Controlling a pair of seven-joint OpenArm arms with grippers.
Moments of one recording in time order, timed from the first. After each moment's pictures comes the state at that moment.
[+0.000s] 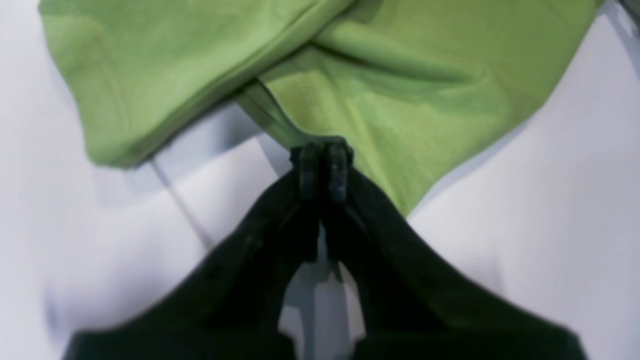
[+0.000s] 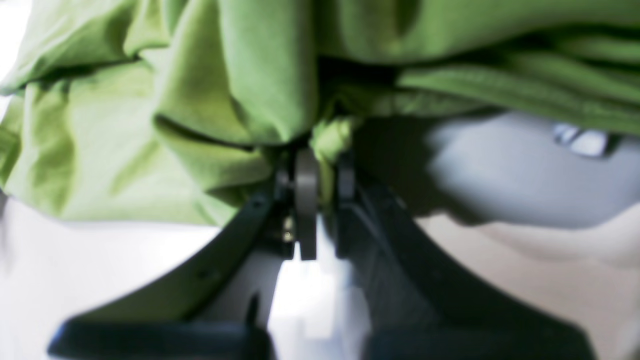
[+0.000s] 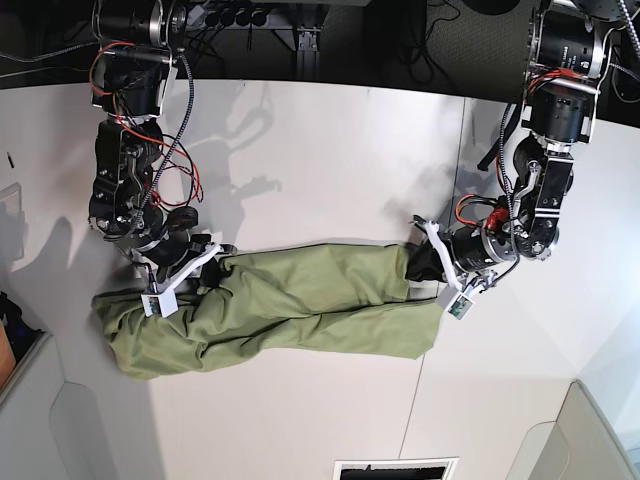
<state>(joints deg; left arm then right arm) -15.3 -22.2 10.6 61.9 -21.9 -37.3 24.7 14.2 0.8 12.1 65.3 14.1 25.8 -37.3</state>
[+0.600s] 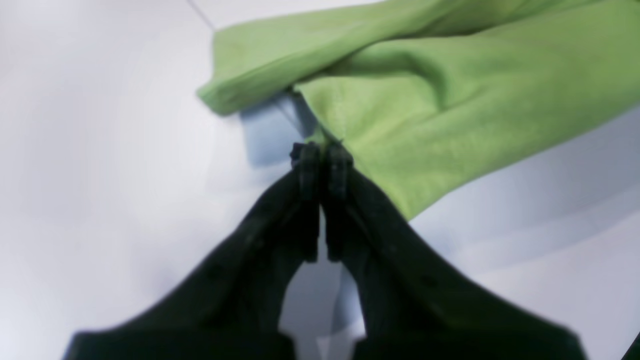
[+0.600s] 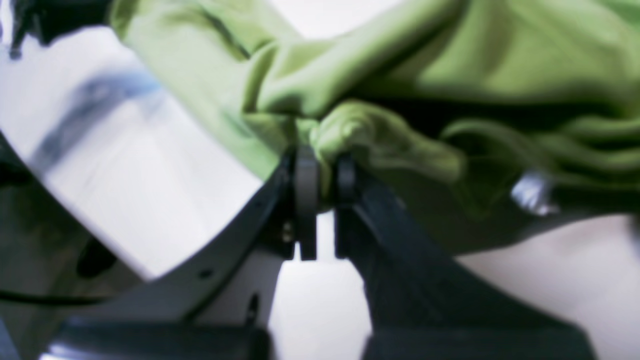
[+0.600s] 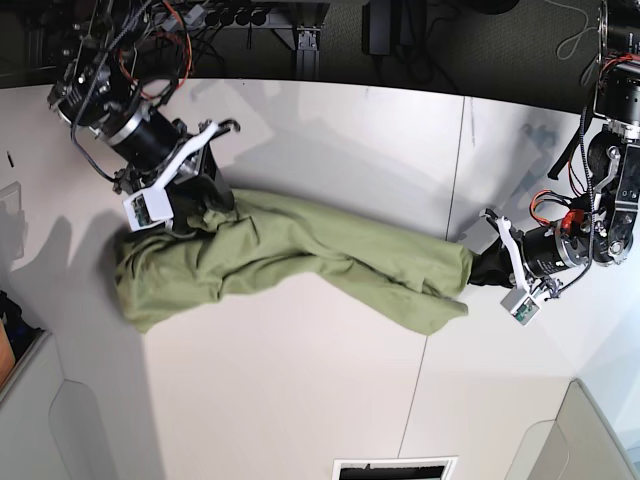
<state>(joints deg) -10.2 -37.5 8.9 77.5 -33.8 -38.6 32.6 -17.5 1.0 11.8 116.8 28.5 32.2 -51.2</state>
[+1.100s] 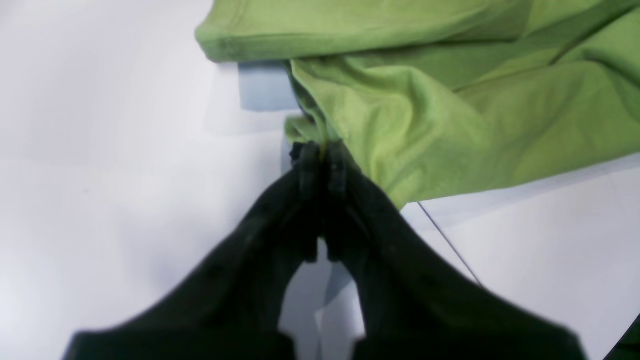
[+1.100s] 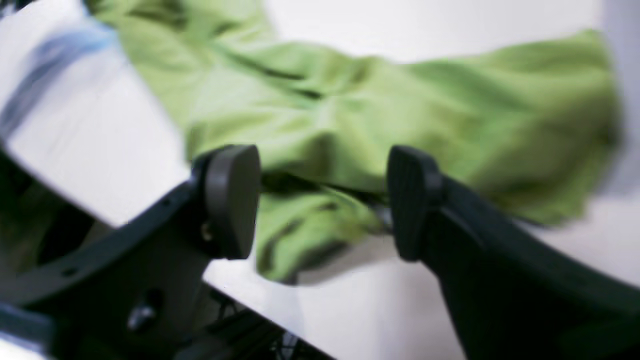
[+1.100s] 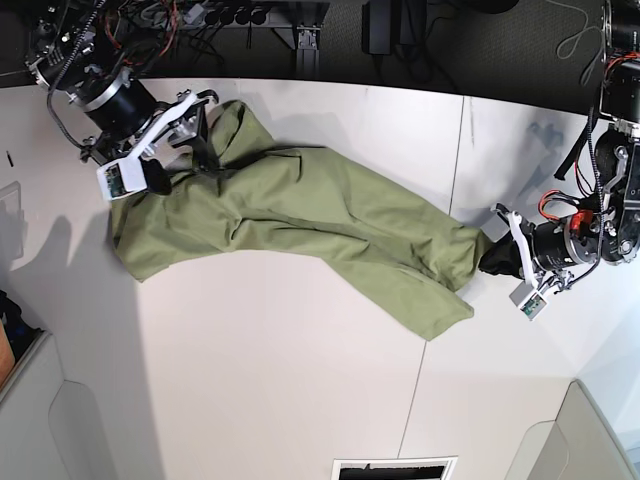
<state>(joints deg) -9.4 -38.4 7.6 77.4 -35.3 -38.5 39.1 -24.0 1.1 17.4 123.5 26.2 29.6 -54.1</state>
